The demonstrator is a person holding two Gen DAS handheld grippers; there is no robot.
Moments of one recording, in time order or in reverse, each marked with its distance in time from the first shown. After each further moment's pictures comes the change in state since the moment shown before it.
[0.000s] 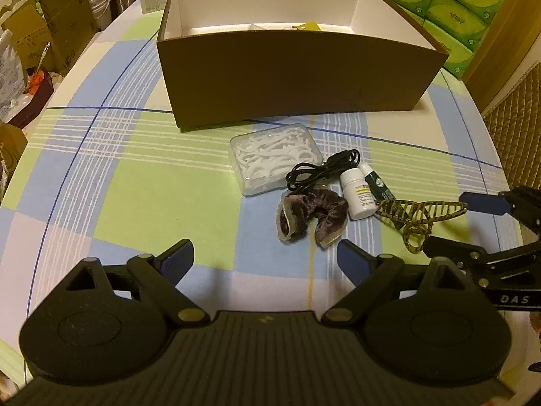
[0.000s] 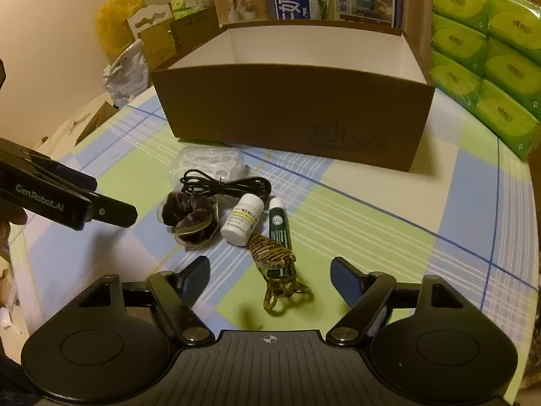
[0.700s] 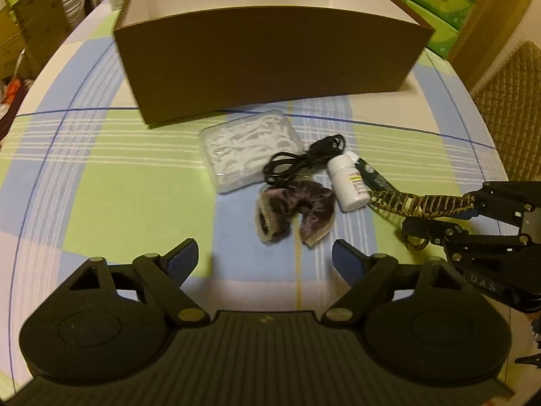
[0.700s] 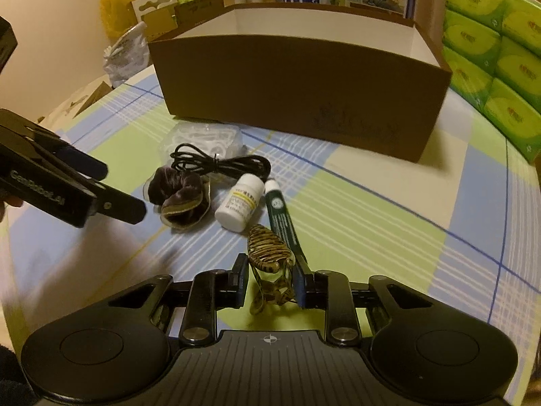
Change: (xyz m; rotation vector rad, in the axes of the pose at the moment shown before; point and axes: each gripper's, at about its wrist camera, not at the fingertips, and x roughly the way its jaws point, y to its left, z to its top) left arm 0.024 -0.012 -0.002 0.073 0.017 -0.057; right arm 0.017 0.001 -0.015 -0.034 0.035 -0.023
